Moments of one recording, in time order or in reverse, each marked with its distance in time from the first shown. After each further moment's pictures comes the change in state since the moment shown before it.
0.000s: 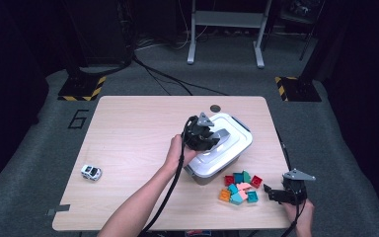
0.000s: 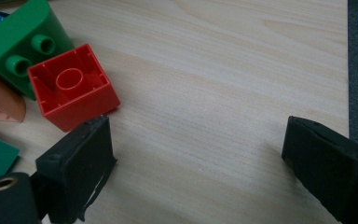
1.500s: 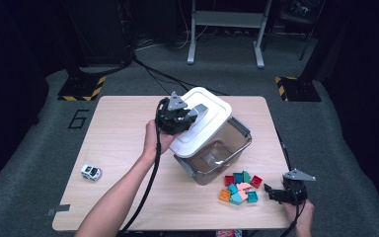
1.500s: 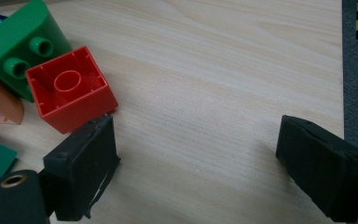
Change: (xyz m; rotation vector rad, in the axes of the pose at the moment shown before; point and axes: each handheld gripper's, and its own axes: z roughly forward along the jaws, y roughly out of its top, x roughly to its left) left arm 0.044 0.007 -0.078 -0.151 0.221 -0.038; right arm 0.001 0.000 0.000 -0.013 -0.014 0.016
